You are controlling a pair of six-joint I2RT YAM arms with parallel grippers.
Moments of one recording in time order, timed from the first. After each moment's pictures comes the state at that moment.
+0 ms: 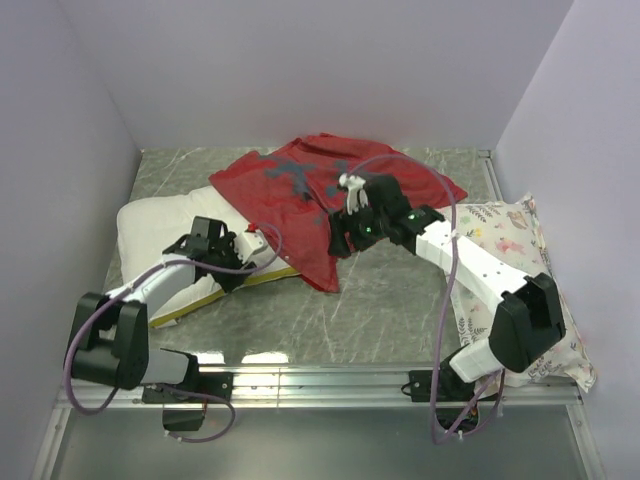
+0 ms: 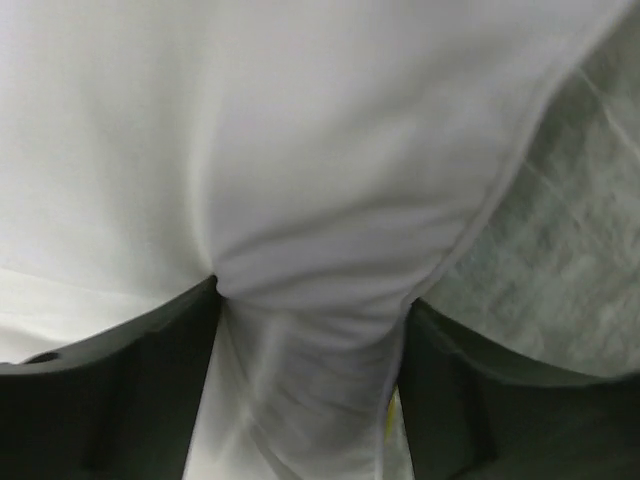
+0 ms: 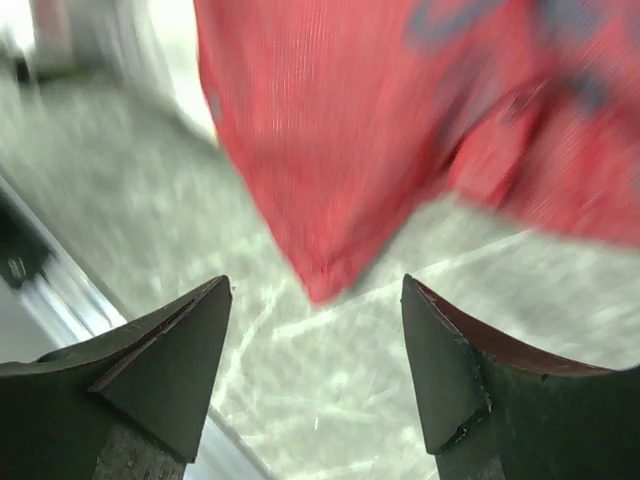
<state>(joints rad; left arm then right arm) -0.21 1.32 0.67 -0.36 0.28 0.73 0.56 1.49 1.23 -0.52 -0.32 0.11</state>
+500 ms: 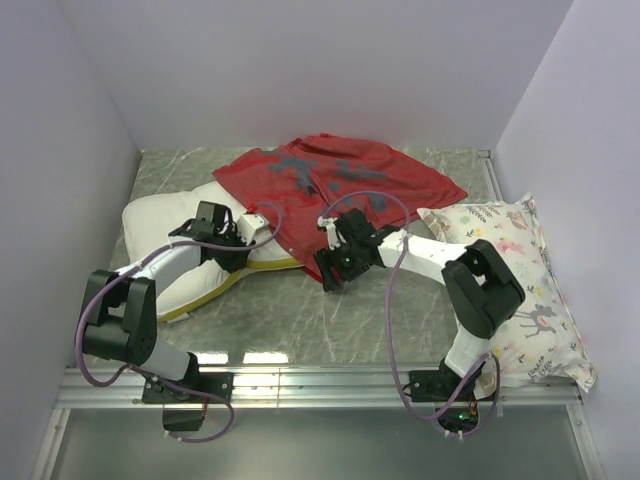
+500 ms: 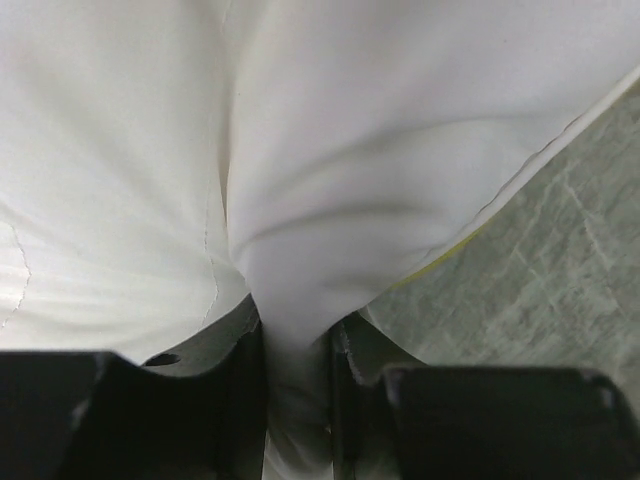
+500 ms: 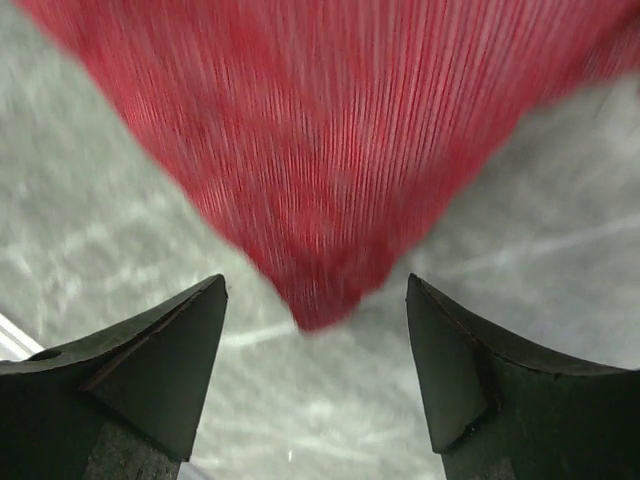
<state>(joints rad) -0.21 1.48 0.83 -0.37 0.30 0.54 0.67 1.71 1.04 -0.42 -0.26 0.11</state>
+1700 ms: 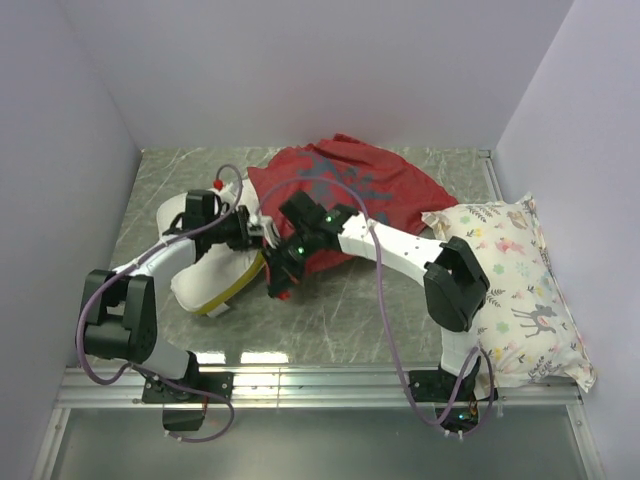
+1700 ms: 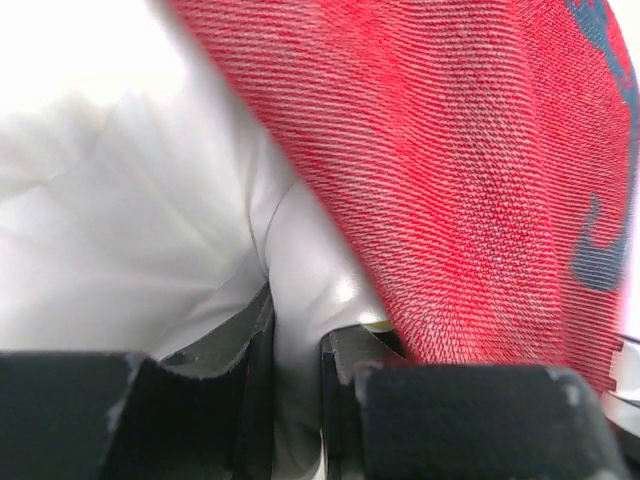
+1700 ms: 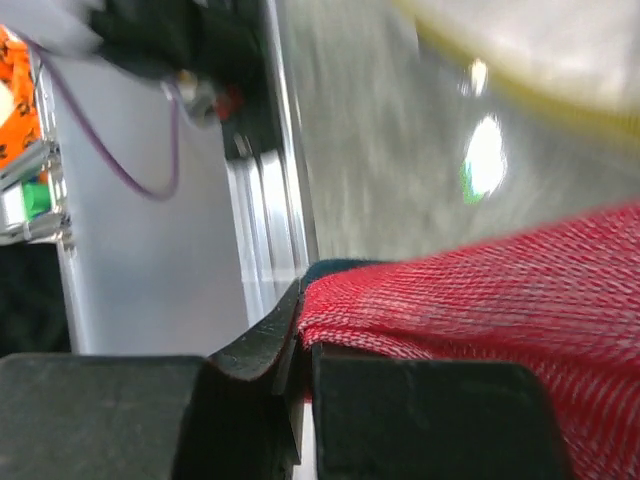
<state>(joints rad) -0.14 1.48 0.86 -0.07 0.66 -0.46 0.89 1.89 1.61 -0.66 -0.79 0.00</state>
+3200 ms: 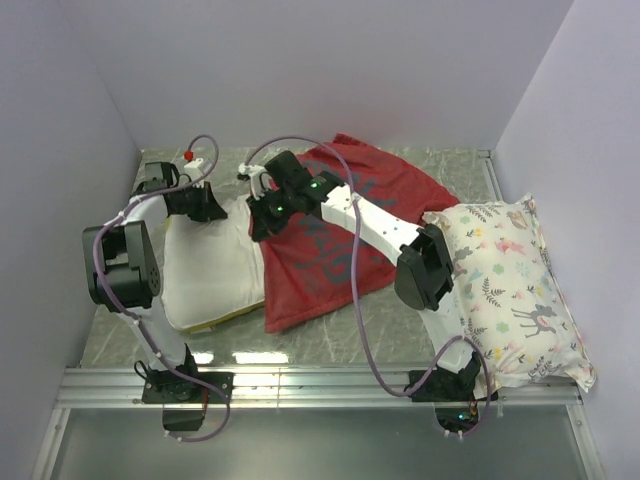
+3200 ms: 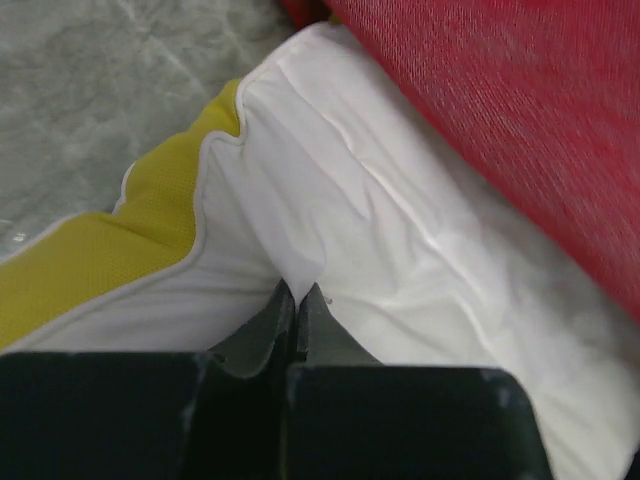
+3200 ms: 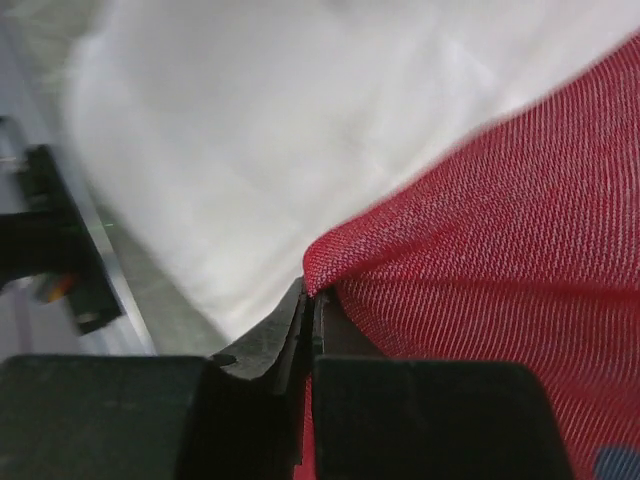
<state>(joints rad) 0.16 1.87 1.29 -0.37 0.74 0.26 0.81 2.16 2.02 -0.68 -0.44 0.08</state>
